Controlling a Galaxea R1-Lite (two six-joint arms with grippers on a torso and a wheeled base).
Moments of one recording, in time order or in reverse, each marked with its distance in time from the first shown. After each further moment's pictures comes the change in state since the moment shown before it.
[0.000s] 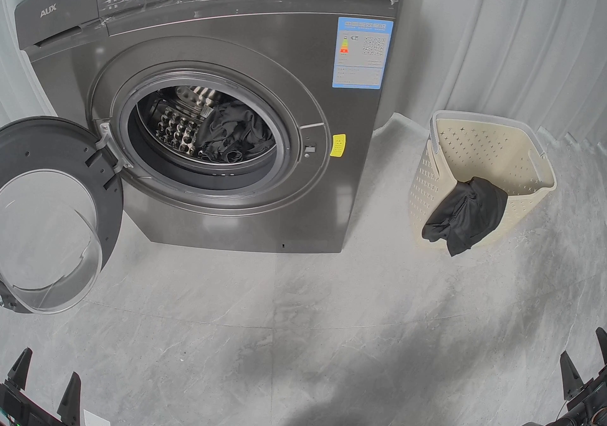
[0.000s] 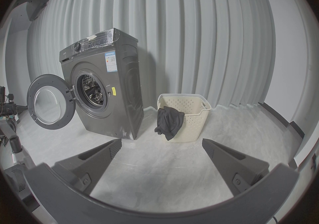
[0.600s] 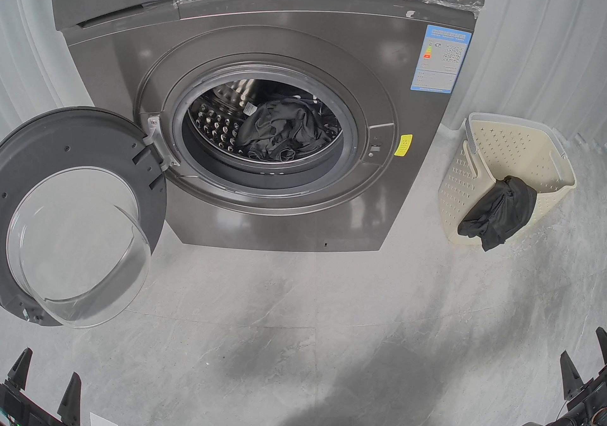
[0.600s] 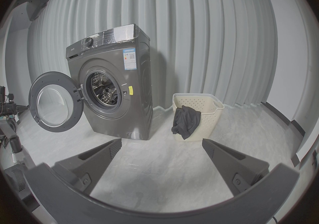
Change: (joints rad) left arm -0.001 0.000 0.000 0.001 -0.001 0.003; right arm 0.000 -0.001 0.000 -0.001 0.000 0.000
